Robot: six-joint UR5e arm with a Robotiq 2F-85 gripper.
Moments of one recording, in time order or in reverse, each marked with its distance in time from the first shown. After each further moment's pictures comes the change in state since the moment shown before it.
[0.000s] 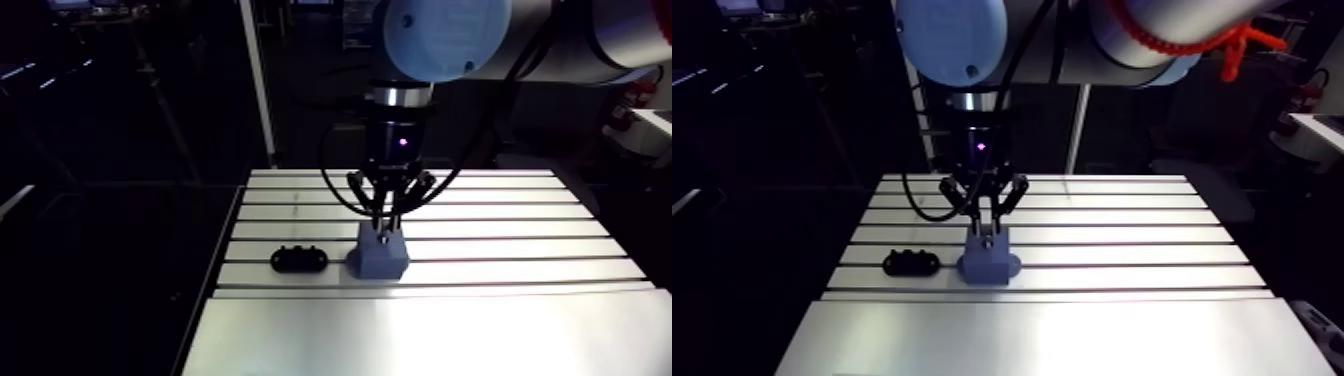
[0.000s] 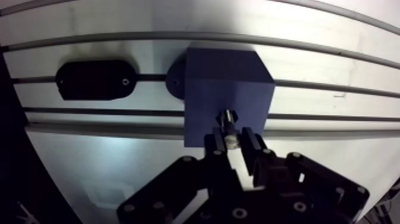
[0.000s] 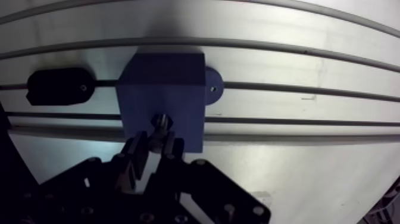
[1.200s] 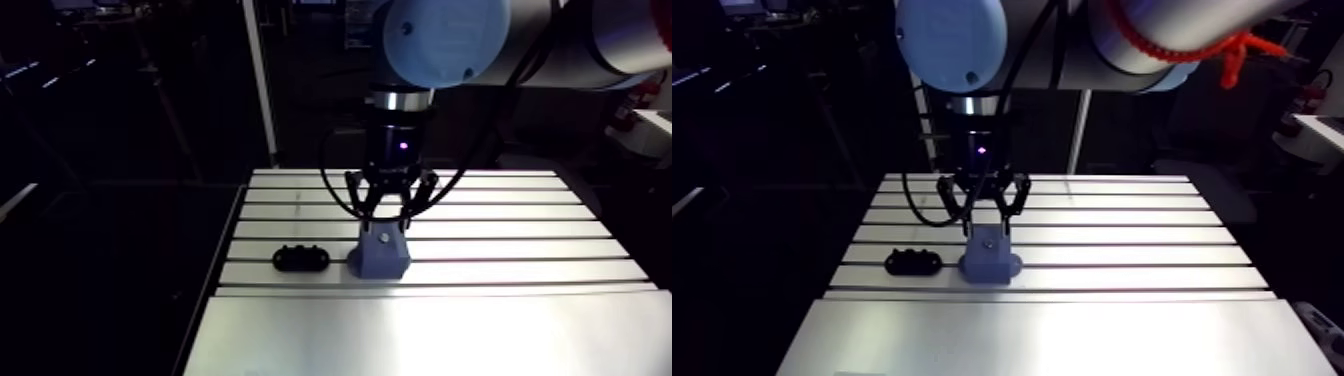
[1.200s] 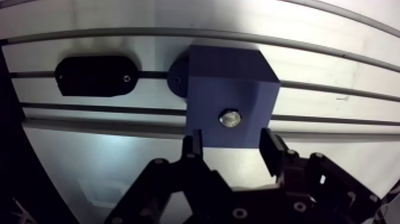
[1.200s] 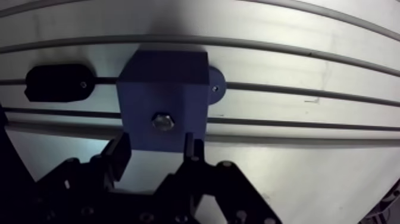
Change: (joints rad) arm 0.007 0.000 0.011 -0.011 -0.002 -0.020
